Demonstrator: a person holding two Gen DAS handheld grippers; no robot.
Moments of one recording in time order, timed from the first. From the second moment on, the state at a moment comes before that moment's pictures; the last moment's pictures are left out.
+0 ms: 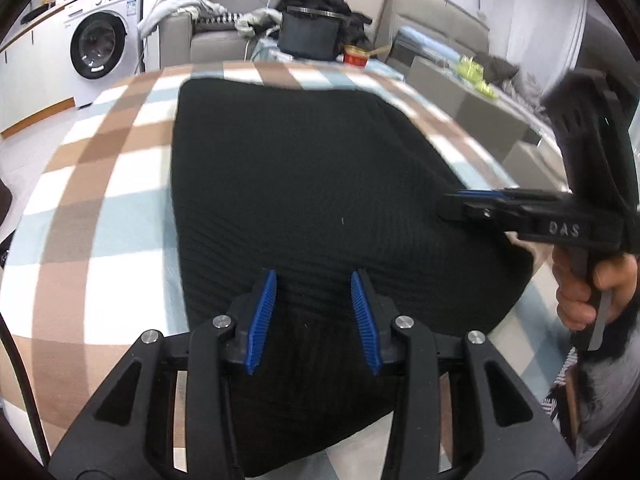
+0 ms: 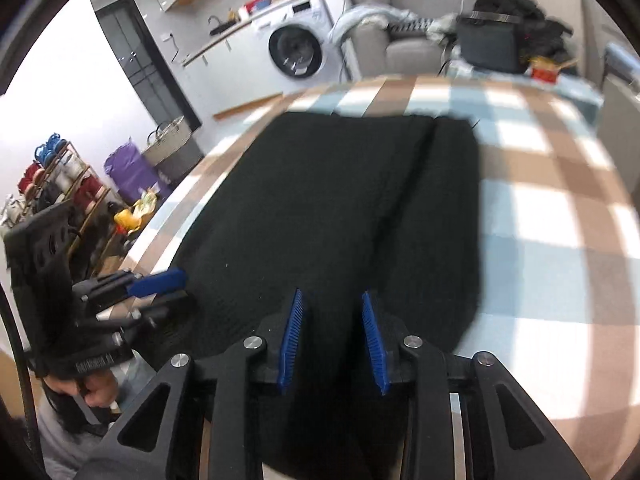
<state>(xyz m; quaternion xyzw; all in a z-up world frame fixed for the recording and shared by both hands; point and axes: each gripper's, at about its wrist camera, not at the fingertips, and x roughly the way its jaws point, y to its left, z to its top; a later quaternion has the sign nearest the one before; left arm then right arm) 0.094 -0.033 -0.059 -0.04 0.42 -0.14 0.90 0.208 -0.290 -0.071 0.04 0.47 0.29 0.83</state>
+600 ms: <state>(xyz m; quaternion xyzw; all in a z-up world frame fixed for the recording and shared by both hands) 0.069 -0.036 -0.059 -0.05 0.41 -0.15 0.90 0.186 -0.311 -0.067 0.05 0.45 0.30 0.84</state>
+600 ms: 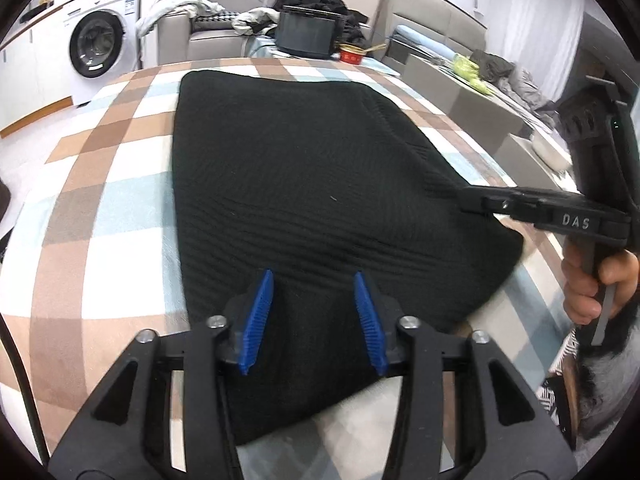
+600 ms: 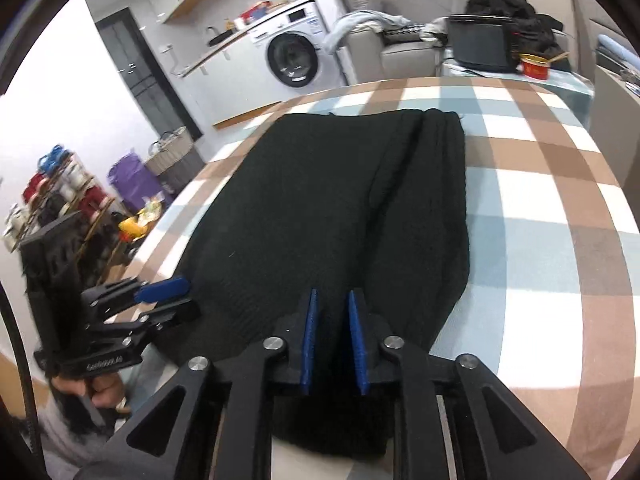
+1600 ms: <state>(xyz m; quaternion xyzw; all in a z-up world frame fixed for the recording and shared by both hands) 0.019 -0.039 -0.064 0.05 0.41 -0.16 0.89 0.130 -0.320 -0.087 -0.01 0.44 0.28 0.85</state>
